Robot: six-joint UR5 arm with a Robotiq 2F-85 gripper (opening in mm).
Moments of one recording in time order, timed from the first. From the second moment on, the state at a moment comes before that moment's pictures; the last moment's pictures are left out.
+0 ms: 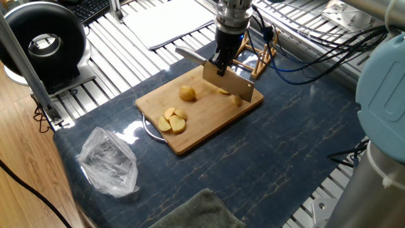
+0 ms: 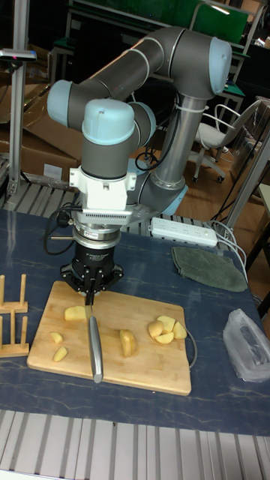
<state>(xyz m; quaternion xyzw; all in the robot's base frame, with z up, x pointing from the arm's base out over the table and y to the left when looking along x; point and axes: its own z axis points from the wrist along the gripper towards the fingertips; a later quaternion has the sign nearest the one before) 0.567 -0.060 0.079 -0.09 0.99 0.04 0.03</state>
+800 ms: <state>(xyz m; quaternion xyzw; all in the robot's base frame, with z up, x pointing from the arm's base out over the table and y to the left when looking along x) 0.576 -0.069 0.067 -0.11 0.99 0.04 0.04</state>
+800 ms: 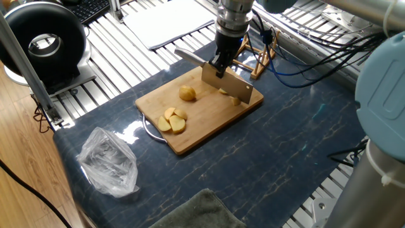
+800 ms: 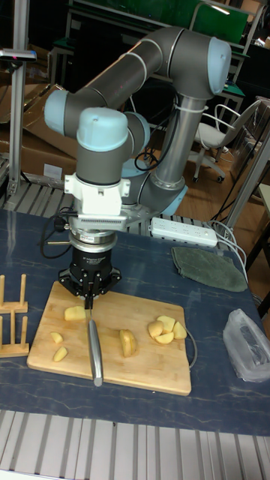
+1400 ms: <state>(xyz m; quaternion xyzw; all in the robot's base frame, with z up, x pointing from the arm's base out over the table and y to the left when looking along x) 0.574 -0.080 0.102 -0.11 0.99 0.04 0.01</state>
